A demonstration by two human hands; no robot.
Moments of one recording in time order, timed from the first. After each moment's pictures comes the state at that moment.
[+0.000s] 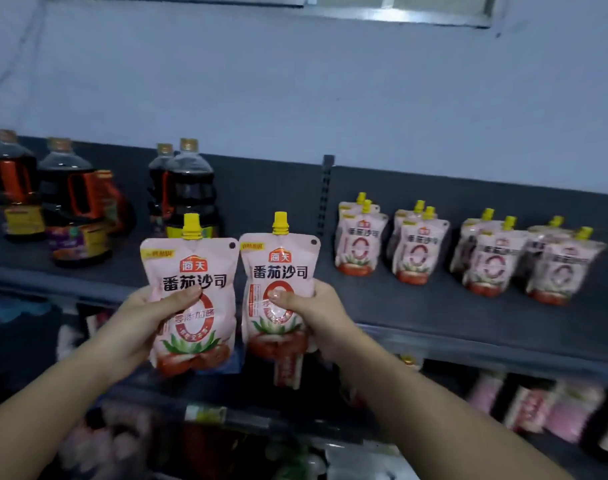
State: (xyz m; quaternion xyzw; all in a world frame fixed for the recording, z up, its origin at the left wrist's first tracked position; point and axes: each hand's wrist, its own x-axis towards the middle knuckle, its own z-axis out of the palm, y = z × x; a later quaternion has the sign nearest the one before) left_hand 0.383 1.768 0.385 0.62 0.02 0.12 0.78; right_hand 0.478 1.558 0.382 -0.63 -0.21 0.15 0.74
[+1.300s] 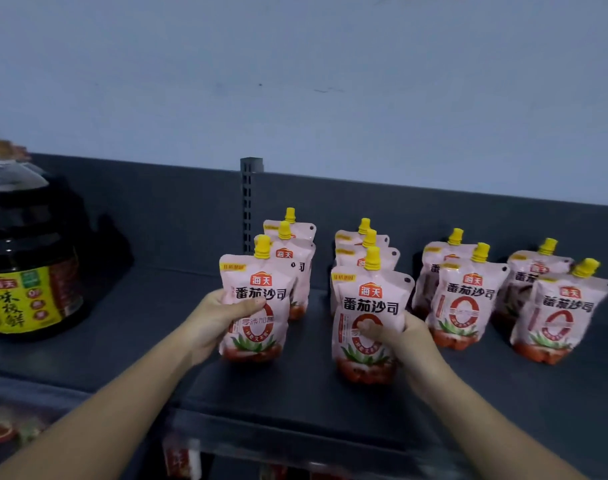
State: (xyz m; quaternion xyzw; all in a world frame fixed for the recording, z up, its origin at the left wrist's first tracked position) left_hand 0.645 1.595 0.377 0.64 -0.01 0.02 0.77; right_hand 0.678 1.322 0.370 -0.66 -0.10 0.05 0.74
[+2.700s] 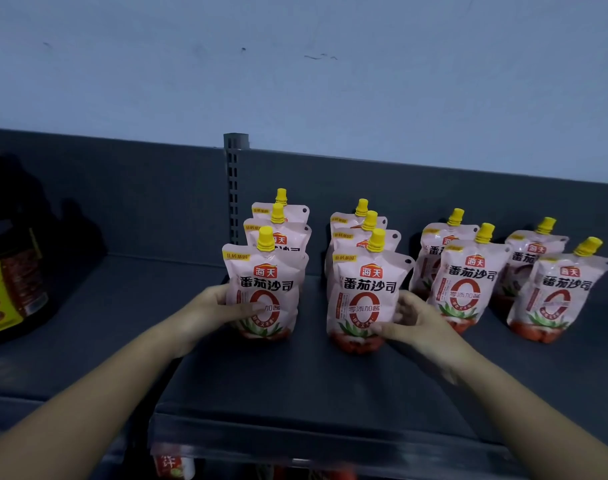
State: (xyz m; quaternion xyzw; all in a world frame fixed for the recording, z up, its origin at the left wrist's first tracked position) left_hand 0.670 1.613 0.364 0.74 -0.04 -0.06 0.67; right_hand 0.708 1.297 0.353 -0.73 -0.15 0.07 0.66
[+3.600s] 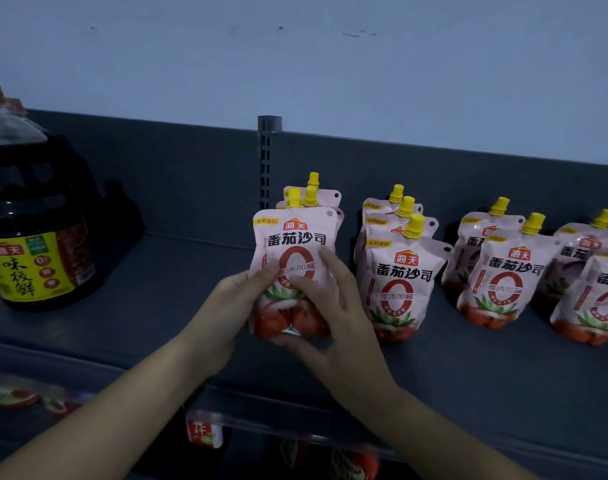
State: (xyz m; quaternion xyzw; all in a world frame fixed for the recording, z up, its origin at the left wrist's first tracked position) left_hand 0.605 1.578 0.388 0.67 0.02 0.06 0.74; right_hand 0.629 1.426 0.356 -0.77 -0.42 -0.23 0.42
